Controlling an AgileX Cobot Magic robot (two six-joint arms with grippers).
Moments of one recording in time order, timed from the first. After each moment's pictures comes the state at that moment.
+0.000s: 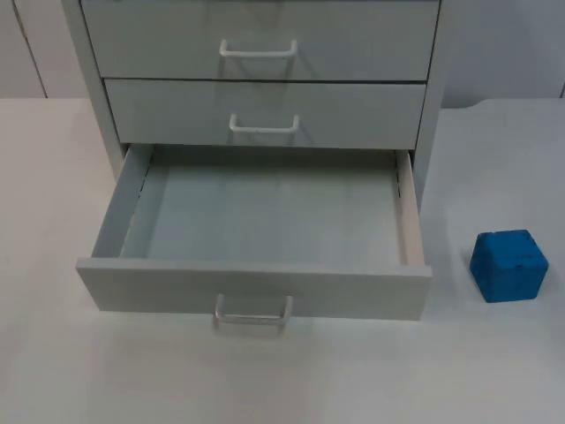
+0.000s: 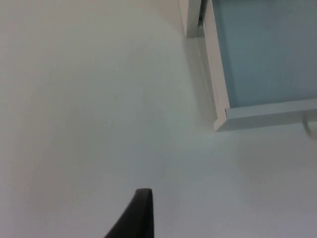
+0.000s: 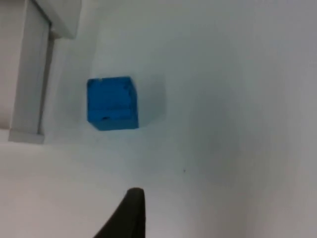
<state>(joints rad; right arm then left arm) 0.05 0.97 -0.72 0.04 0.76 -0.02 -0.21 0.77 -0.59 0.05 0.75 -0.11</state>
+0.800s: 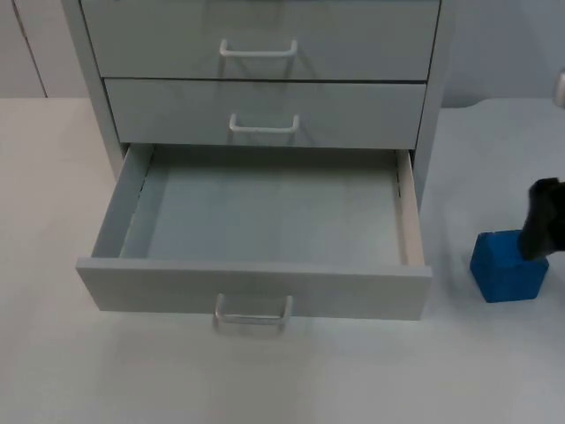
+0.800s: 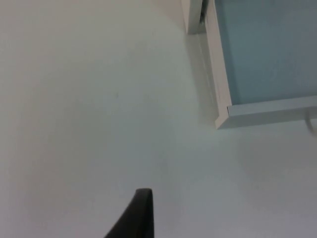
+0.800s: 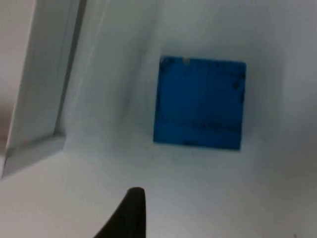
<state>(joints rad) 0.32 1.62 -0.80 -0.15 0.41 0.25 -0.21 0.77 -0.59 0.06 0.75 -0.11</state>
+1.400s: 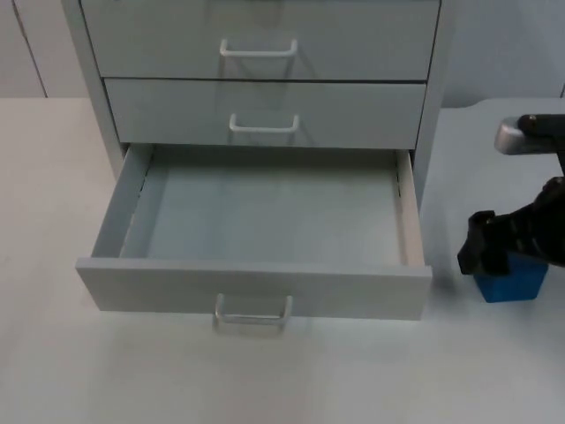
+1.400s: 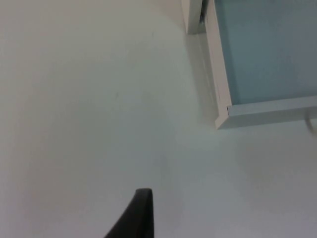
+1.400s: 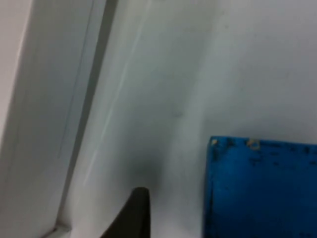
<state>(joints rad) 0.33 1.89 -0.80 -0.28 0.02 0.42 -0.21 0.77 -0.59 0.06 0.75 -0.11</state>
